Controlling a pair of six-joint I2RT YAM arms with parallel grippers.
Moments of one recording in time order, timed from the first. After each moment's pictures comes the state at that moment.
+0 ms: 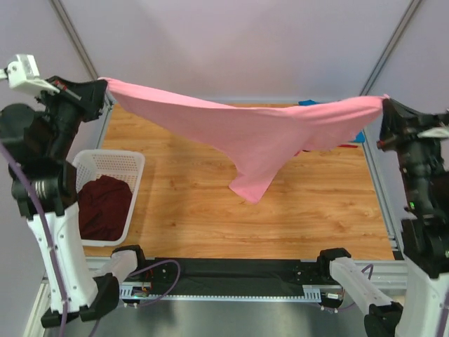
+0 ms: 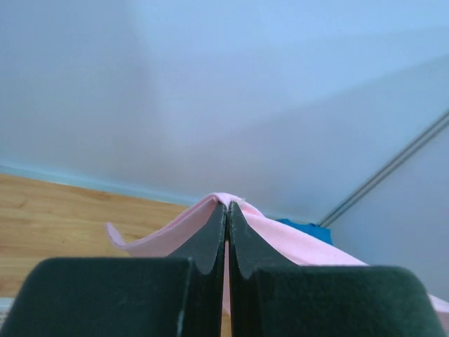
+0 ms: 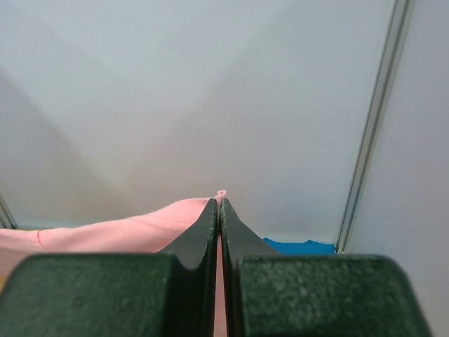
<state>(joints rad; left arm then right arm) 0.15 1.11 1.79 -0.55 0.30 -0.55 0.12 0.87 1.66 -0.47 0.04 0.02</state>
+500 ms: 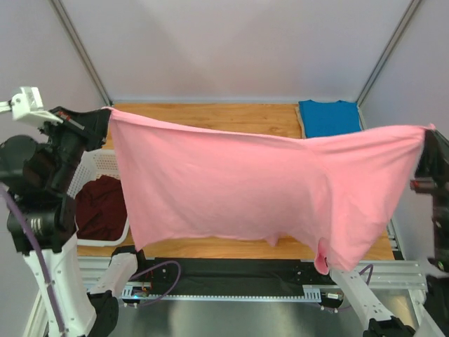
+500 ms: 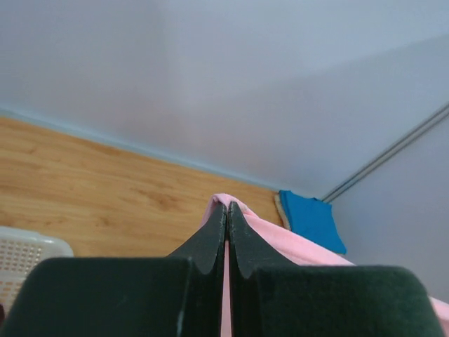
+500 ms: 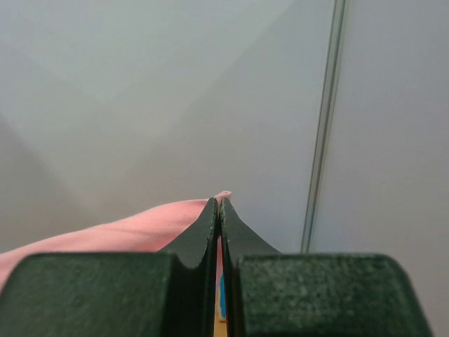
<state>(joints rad) 0.10 0.88 1.75 -0.76 0.23 -0.56 0.12 0.67 1.85 -0.68 0.11 -0.04</state>
